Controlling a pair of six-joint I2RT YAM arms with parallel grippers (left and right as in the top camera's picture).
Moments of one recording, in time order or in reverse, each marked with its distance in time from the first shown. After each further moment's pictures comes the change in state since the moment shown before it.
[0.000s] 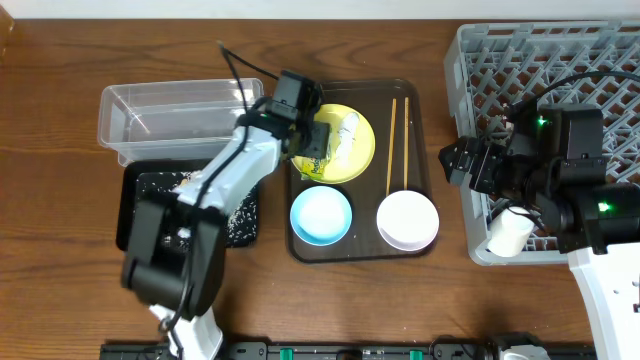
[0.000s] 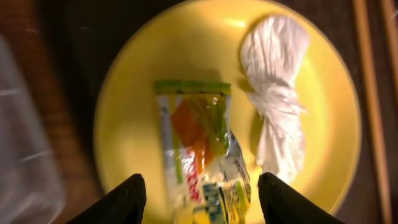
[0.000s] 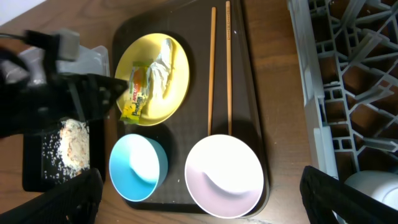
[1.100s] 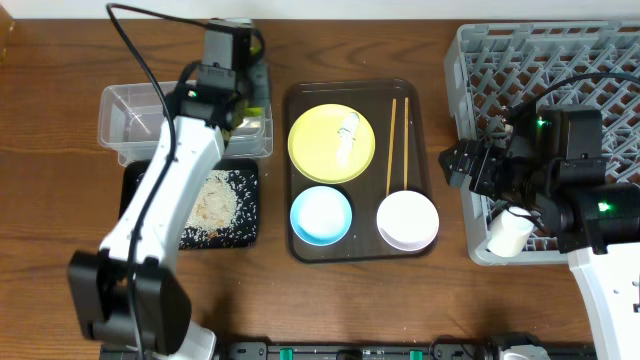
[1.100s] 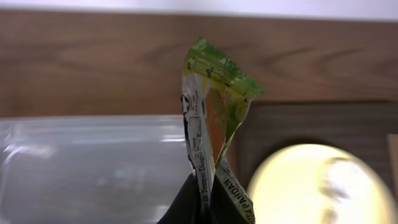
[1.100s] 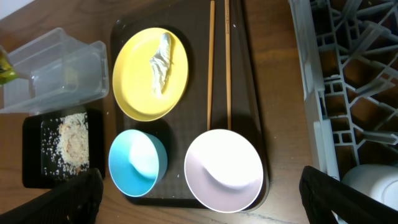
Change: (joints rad) left arm 0.187 -0.193 0.168 -0.108 -0.263 -0.016; right arm 0.000 0.000 0.000 -0.019 -0.003 0.000
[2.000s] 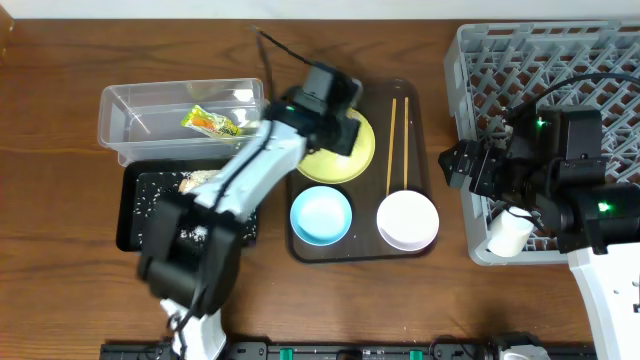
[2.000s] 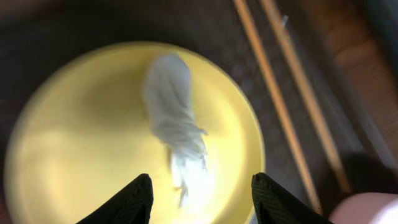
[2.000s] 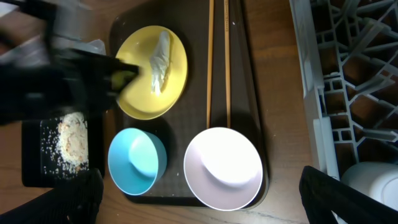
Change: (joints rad) left arm -0.298 0.246 -0.032 0.061 0.303 0.103; right arm 0.000 0.000 0.000 -0.006 0.000 0.000
